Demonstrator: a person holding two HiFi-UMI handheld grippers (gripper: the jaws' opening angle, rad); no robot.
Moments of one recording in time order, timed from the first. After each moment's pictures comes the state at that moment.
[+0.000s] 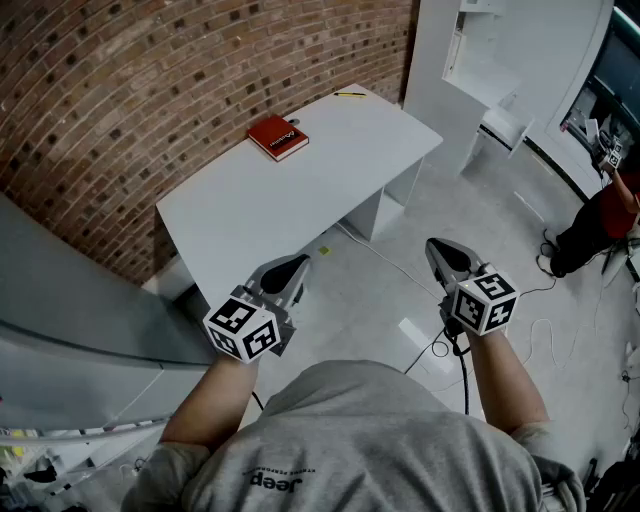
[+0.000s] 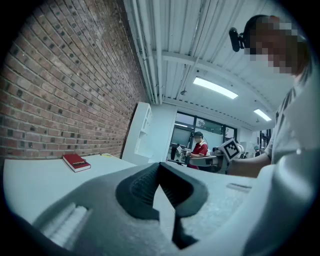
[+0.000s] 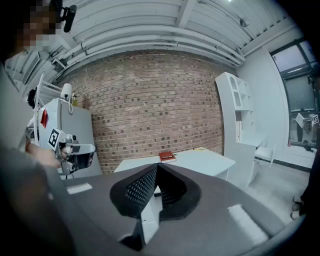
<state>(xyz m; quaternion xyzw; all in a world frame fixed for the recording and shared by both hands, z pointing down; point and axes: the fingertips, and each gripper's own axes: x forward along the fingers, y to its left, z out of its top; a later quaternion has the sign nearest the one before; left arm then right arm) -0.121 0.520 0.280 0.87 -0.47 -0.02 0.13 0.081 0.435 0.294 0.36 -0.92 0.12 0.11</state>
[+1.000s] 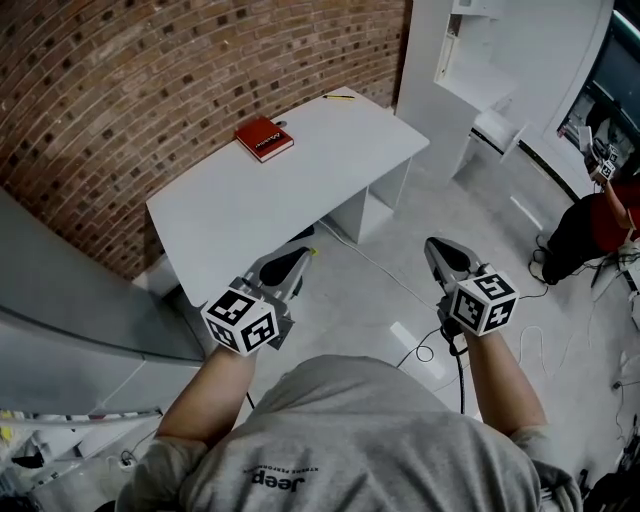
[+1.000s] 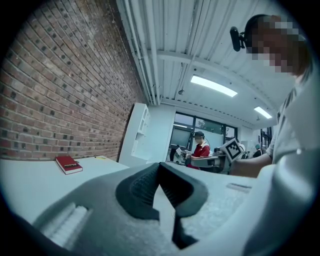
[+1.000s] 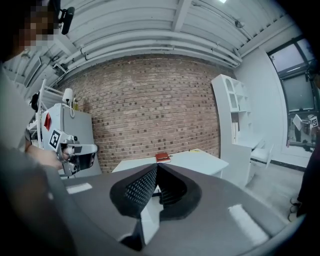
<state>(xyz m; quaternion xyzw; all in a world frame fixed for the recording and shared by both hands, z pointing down) -0.048 0.502 0.270 0.87 -0.47 -0.02 0.12 0.151 0.423 0.285 0.36 -0.92 0.12 0.10</state>
